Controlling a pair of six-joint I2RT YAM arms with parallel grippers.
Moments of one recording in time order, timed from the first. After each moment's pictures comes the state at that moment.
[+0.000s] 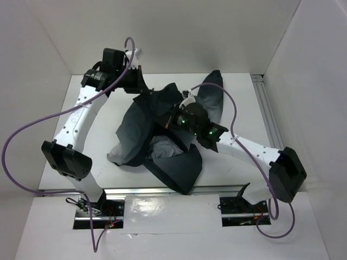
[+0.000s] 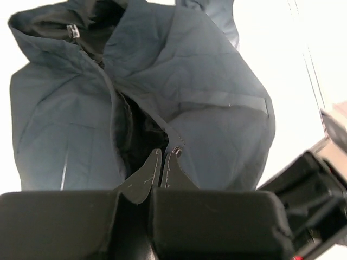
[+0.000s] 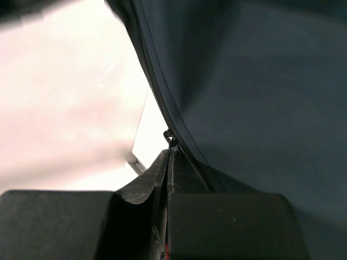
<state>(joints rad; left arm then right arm) -0.28 1.69 1.92 -0.90 0.35 -0.24 0.80 1.42 1.02 0.17 -0.06 0.94</state>
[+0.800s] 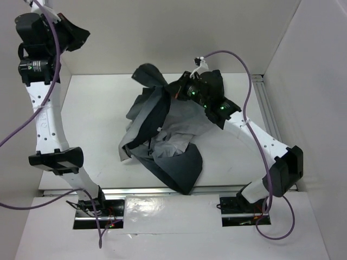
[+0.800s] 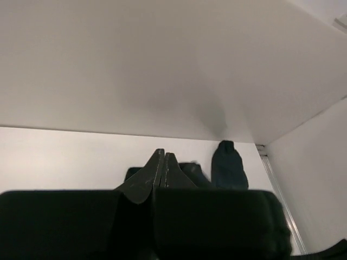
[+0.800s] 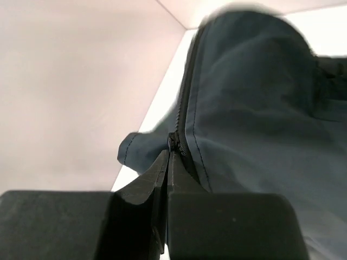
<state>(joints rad) 0.14 1.76 2.41 -0.70 0.33 -0.43 0.62 1.47 1.36 -0.01 -0.11 0.72</state>
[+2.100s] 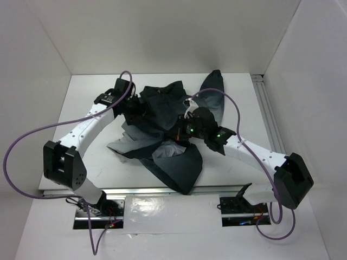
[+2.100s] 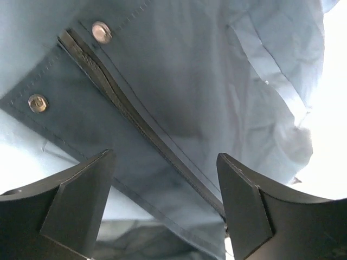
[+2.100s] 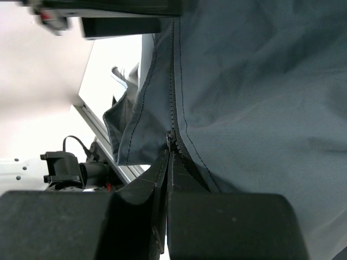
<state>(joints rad) -0.32 1.56 1.39 -0.74 0.19 -0.74 0.72 1.32 0.89 0.02 -0.24 0.69</state>
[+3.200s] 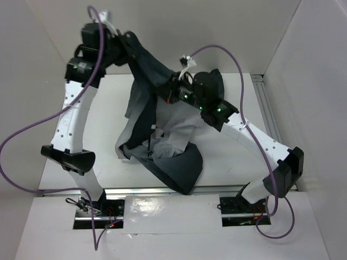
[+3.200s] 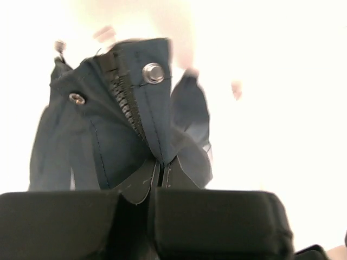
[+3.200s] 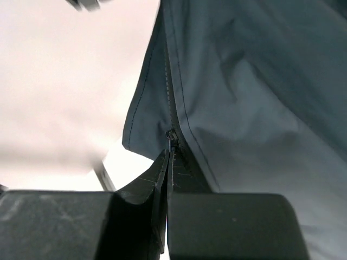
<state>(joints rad) -0.29 1.76 2.29 -0.85 0.05 -0.58 0.72 1.46 1.40 -0.02 -0.19 0.53</state>
